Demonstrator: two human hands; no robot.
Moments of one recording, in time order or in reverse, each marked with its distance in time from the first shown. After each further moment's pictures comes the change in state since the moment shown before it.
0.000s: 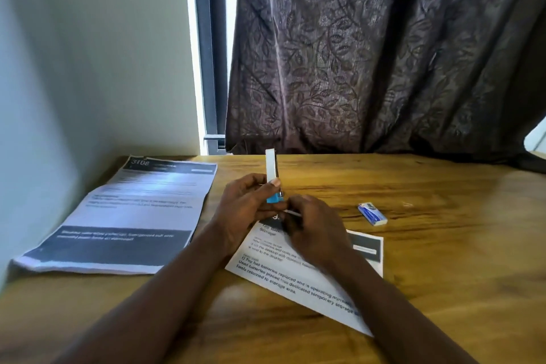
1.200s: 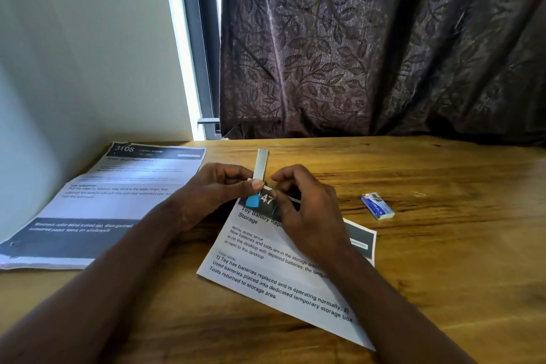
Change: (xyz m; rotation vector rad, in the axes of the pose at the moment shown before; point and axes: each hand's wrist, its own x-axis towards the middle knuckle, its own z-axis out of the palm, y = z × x) left_hand 0.019 0.015 -0.038 0.372 -0.295 -0.071; right_hand 0.008 0.011 -0.002 0.498 0.189 -0.163
